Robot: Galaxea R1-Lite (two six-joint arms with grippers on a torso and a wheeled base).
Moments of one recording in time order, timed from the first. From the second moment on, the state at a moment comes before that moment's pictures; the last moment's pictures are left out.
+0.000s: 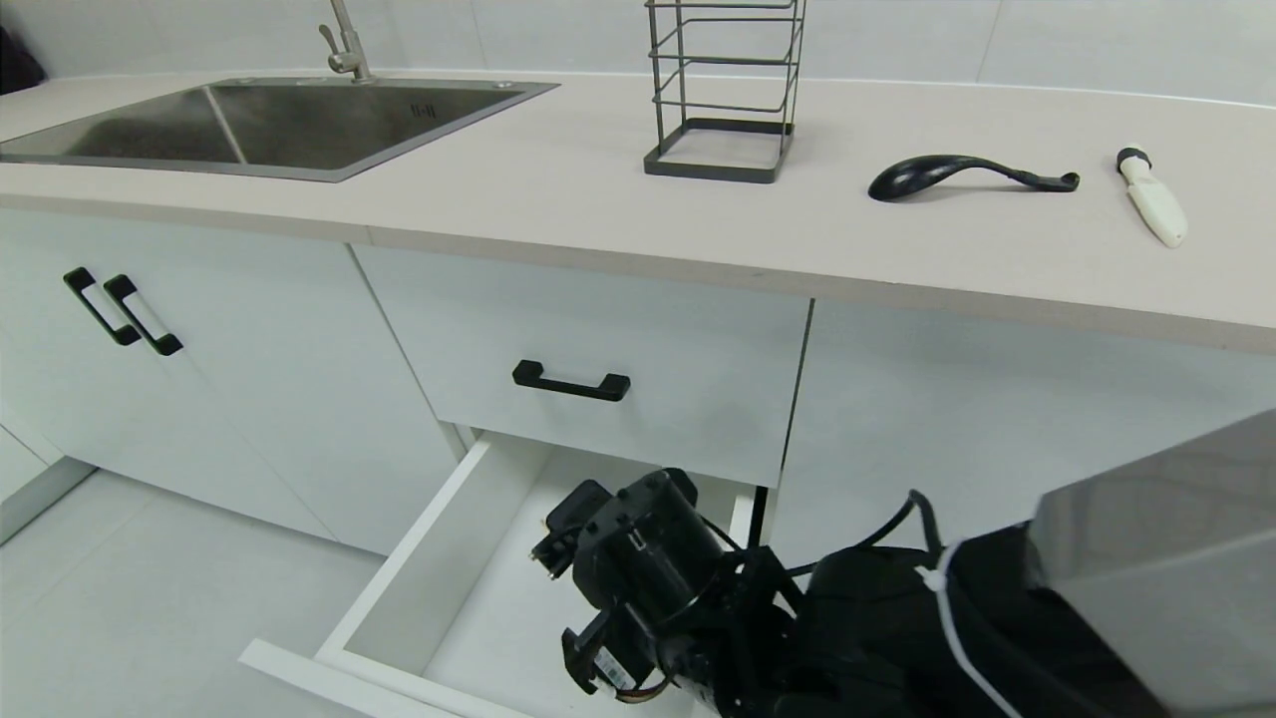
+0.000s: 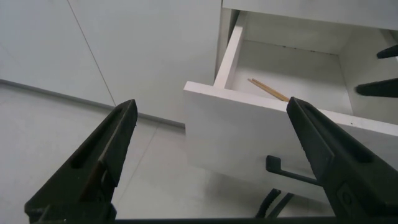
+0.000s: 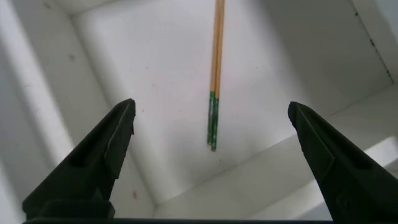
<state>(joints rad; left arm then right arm) 0.00 0.00 0.00 0.00 0.01 -0.03 1.07 2.12 -1.27 -0.23 -0.35 -0.05</state>
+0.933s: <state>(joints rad) 0.00 0.00 0.00 0.00 0.01 -0.03 0.96 1.44 -0.33 -0.75 0.04 -0.25</state>
